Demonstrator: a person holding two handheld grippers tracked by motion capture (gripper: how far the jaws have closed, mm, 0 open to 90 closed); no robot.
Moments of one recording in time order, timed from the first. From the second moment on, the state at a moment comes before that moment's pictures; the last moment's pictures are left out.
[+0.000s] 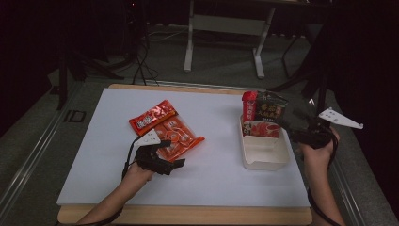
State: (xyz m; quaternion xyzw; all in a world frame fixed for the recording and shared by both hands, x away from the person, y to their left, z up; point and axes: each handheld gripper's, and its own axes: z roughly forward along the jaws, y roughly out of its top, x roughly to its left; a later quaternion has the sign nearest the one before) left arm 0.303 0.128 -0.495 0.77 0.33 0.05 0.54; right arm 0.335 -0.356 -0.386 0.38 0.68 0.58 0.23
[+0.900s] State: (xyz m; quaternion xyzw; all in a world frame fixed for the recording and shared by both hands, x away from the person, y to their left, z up) left arm 0.337 0.169 -0.505 0.77 0.39 0.13 0.48; right arm 0.291 -0.289 -0.416 0.28 0.75 0.59 0.13
